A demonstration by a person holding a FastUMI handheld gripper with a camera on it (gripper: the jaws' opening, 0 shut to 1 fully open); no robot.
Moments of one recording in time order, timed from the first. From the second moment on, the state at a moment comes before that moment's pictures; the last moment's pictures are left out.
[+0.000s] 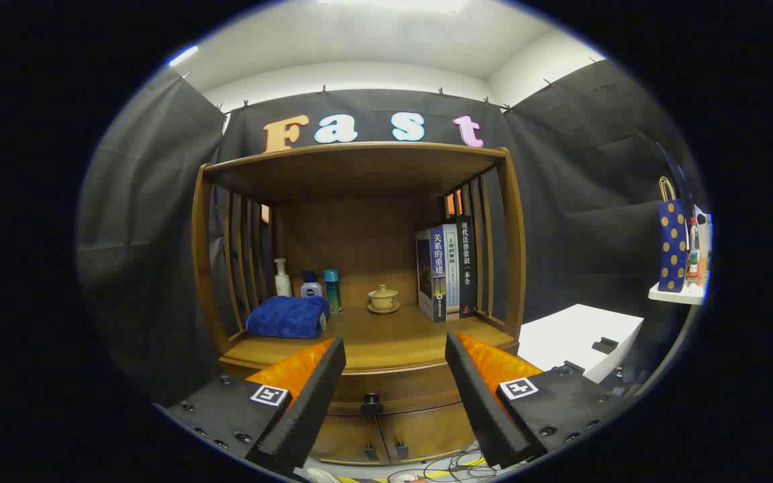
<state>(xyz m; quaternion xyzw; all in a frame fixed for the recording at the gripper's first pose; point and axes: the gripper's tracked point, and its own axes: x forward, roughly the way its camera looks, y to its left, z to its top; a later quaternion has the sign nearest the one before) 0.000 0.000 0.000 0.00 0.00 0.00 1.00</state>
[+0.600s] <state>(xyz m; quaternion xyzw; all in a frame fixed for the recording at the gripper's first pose) 0.006 0.009 0.004 -0.02 0.00 0.01 1.00</state>
